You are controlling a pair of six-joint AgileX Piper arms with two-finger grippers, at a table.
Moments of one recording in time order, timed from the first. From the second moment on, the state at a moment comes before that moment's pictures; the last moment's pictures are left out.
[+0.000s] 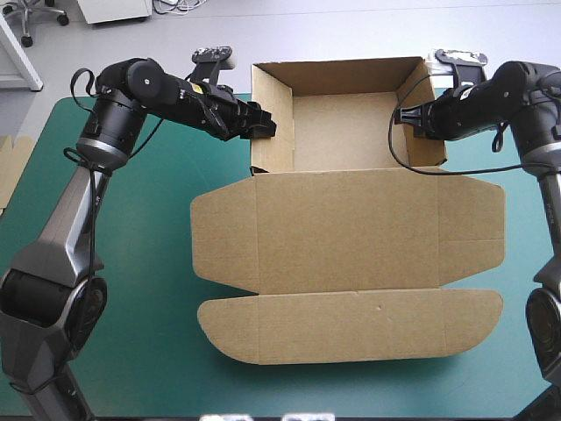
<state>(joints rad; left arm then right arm) -0.33 1.87 -2.12 -0.52 1.25 0.10 0.08 1.70 -1.86 0.25 1.17 -0.03</state>
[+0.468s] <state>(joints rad) -0.37 1.90 -2.16 -0.29 1.25 0.02 0.15 1.71 -1.86 0.17 1.17 0.05</state>
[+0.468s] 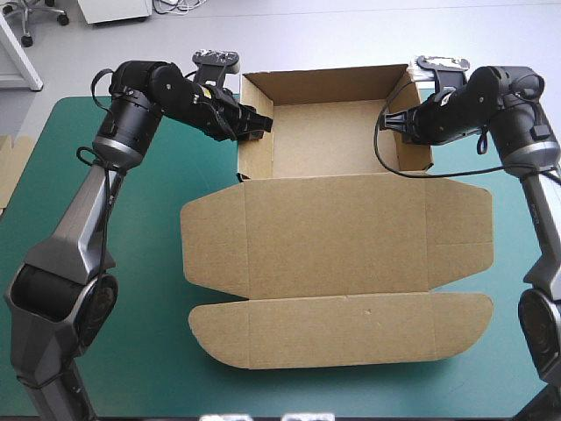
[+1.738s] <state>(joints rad) -0.43 2.04 -2.17 0.07 1.24 -0.09 0.20 1.86 -1.86 0.17 1.12 0.08</state>
